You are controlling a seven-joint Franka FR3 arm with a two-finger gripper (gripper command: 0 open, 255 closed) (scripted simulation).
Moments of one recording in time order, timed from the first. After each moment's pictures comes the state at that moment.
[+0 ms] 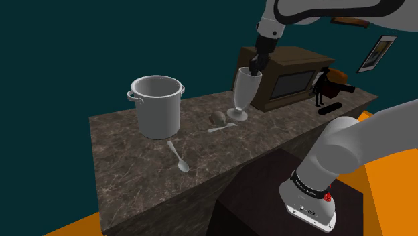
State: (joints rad) arm -0.06 -0.61 -0.12 -2.33 -0.05 1.75 -0.07
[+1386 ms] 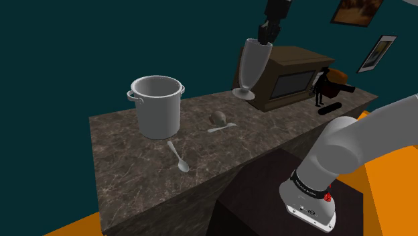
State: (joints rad) arm -0.05 -0.54 -0.11 -1.99 -0.04 1.48 -0.07
